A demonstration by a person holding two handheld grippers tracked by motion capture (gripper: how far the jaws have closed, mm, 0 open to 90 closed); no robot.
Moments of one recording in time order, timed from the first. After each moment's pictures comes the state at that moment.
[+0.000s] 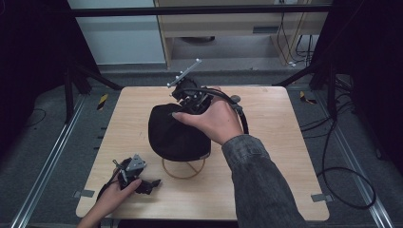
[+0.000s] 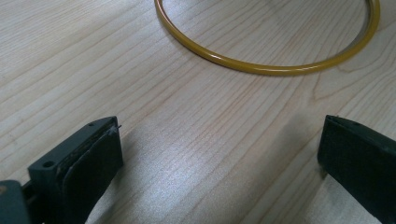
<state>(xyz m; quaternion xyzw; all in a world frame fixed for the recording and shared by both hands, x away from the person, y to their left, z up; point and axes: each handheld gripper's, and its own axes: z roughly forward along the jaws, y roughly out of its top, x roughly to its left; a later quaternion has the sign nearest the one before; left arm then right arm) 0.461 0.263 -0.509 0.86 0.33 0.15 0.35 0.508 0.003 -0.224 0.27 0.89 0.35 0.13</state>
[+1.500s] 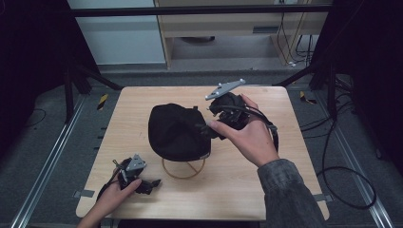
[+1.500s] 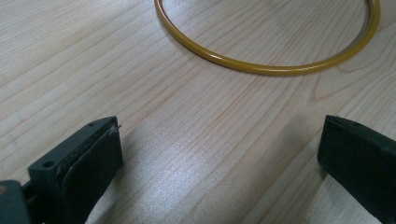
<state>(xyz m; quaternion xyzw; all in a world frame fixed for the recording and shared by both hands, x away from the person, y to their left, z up) 0.461 0.263 -0.509 0.86 0.33 0.15 0.35 0.480 -0.072 -0.249 0.31 0.85 0.37 0.20</state>
